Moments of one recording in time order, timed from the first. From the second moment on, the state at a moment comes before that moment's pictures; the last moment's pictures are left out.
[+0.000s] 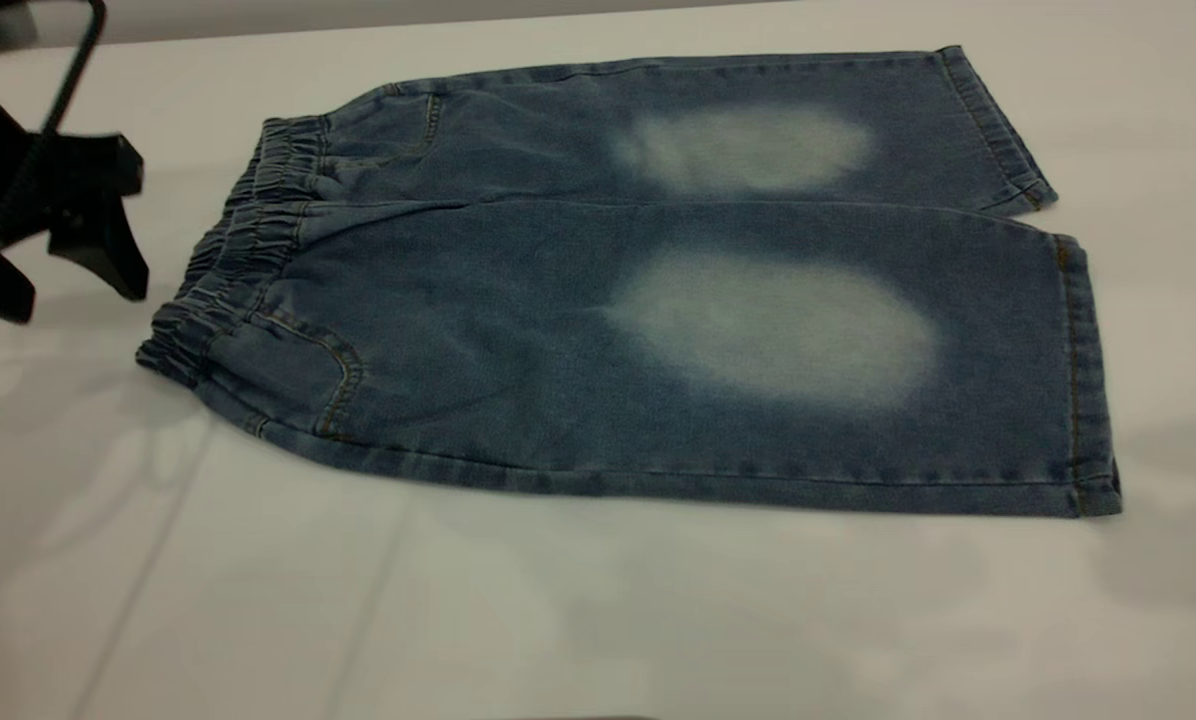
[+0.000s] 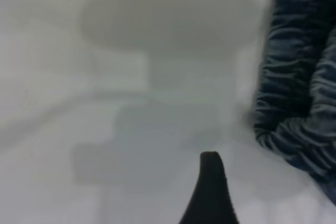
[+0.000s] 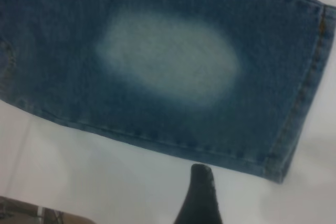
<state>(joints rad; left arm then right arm) -0.04 1.86 -0.84 -0.11 0.22 -0.11 0.03 1.10 -0.64 0.54 0.67 -0.27</state>
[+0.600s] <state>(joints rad) -0.04 2.00 -0.88 -0.11 0.16 -0.10 0.03 1.10 -0.64 0.55 0.64 -0.28</state>
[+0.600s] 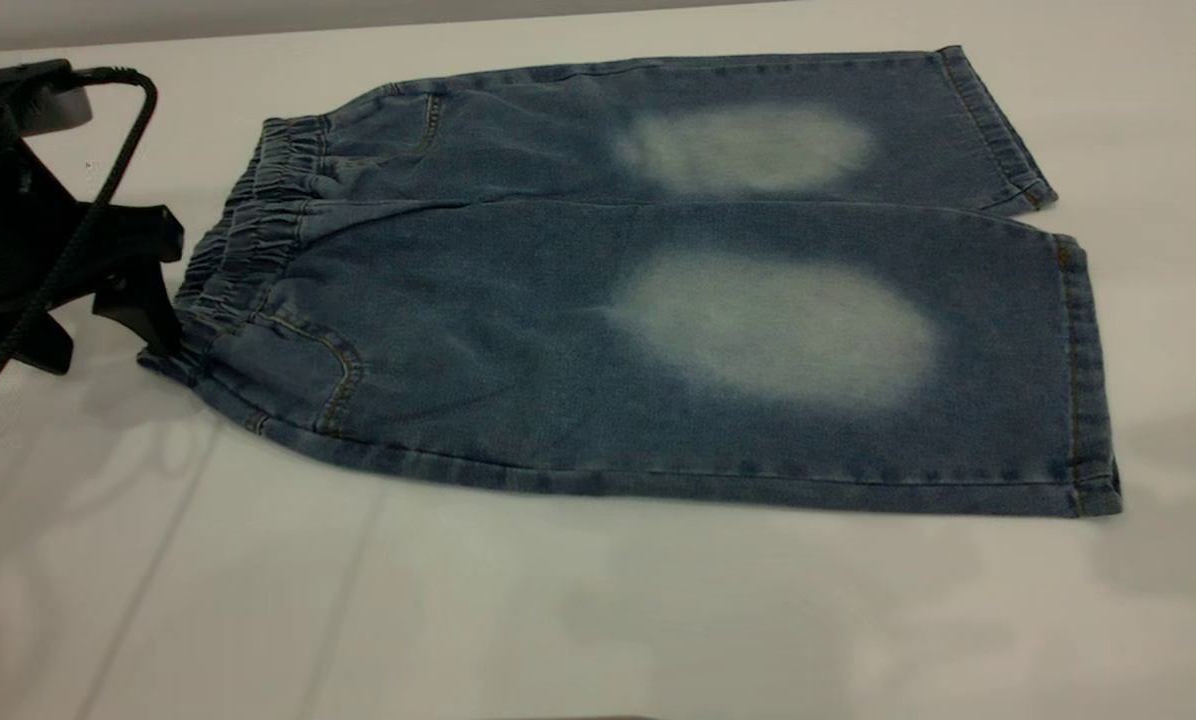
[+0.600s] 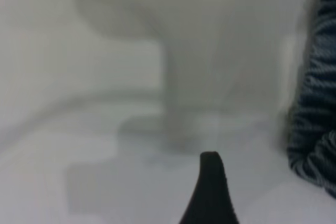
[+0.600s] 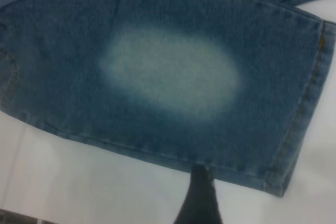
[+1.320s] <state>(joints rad) -0.07 2.08 -0.97 -0.13 0.21 -0.09 0.03 1.10 -0.64 0.56 0.64 -0.28</state>
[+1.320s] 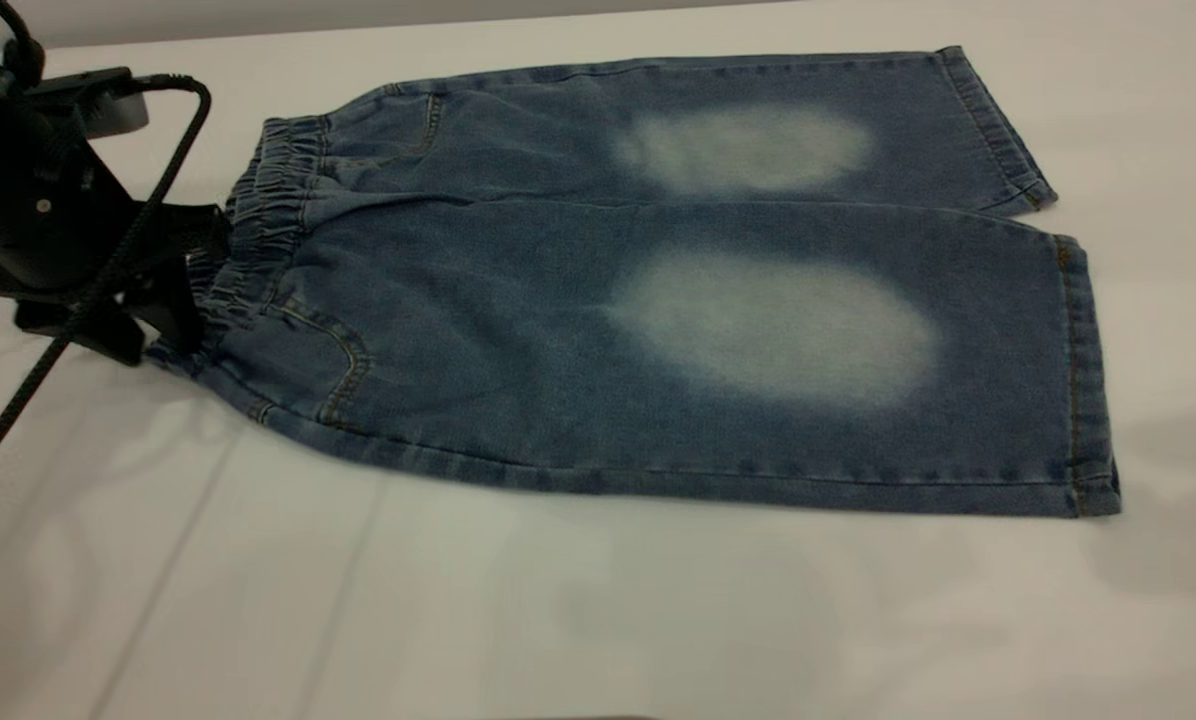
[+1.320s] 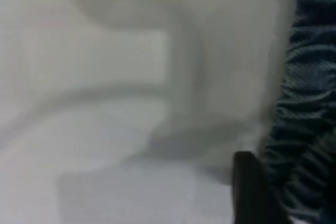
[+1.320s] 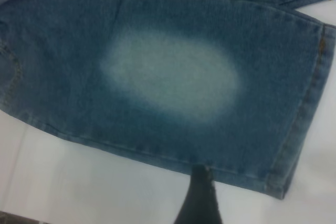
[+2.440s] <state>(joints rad) -0.08 2.05 -1.00 -0.14 0.25 -0.08 0.31 1.70 -0.65 0.58 0.48 -0.46</state>
